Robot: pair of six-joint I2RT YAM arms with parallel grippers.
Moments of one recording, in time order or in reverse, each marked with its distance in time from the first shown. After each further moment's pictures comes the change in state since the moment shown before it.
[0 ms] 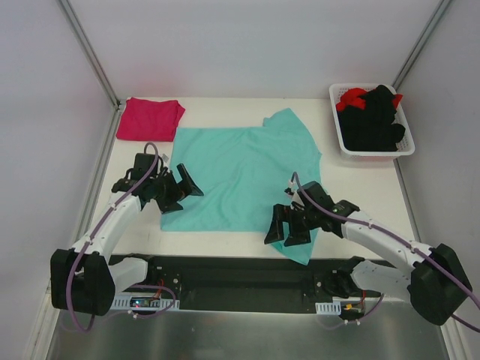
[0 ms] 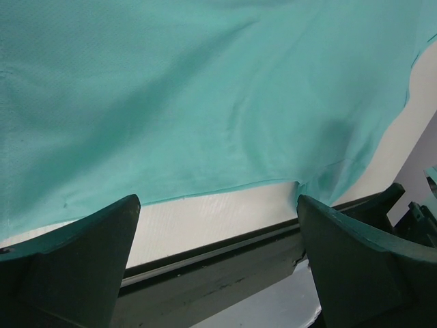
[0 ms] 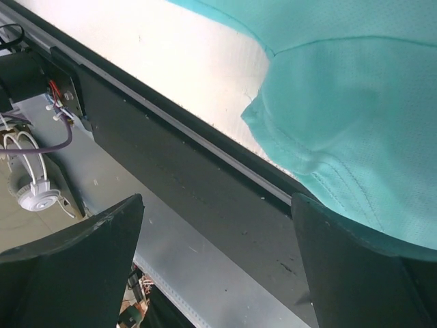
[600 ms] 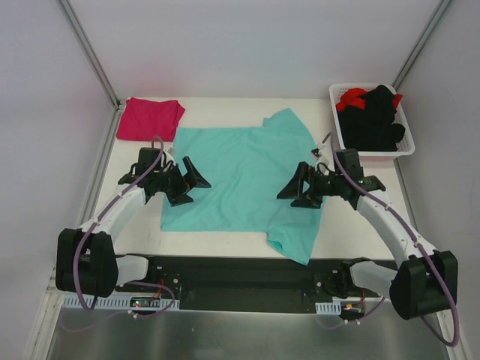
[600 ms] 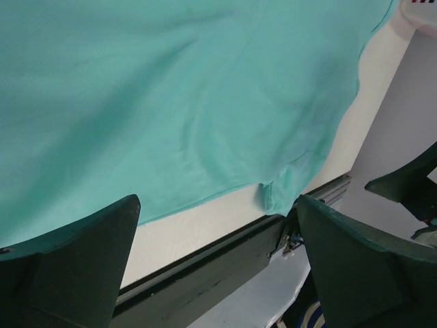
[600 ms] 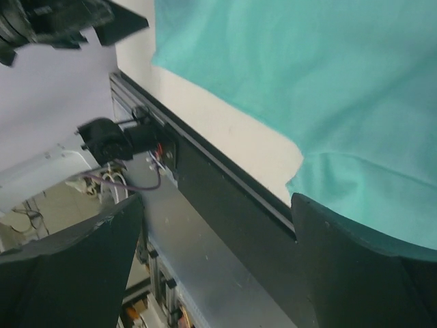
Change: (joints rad) left arm 0.006 0.134 0.010 0.210 0.170 -0.050; right arm -0.454 0.102 0.278 -0.030 -0.301 -0.141
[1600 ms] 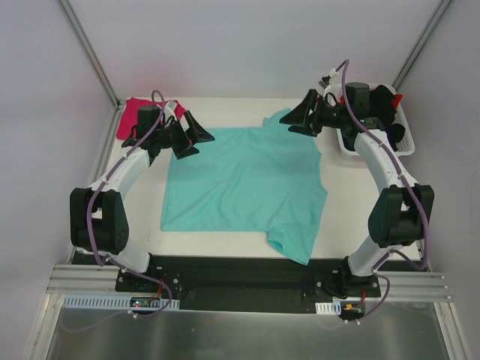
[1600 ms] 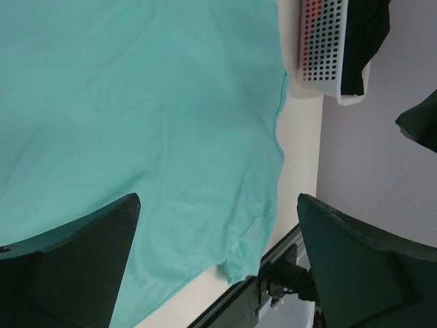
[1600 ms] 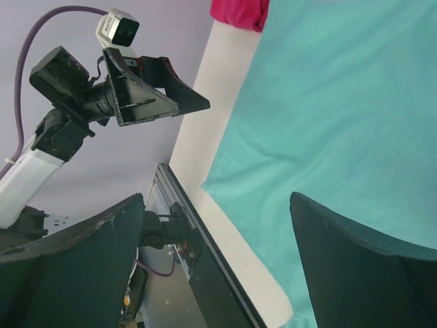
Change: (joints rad) left arm 0.032 0.288 0.382 0.167 0.068 0.012; right arm -0.103 0.480 0.598 0.220 -0.132 0.038
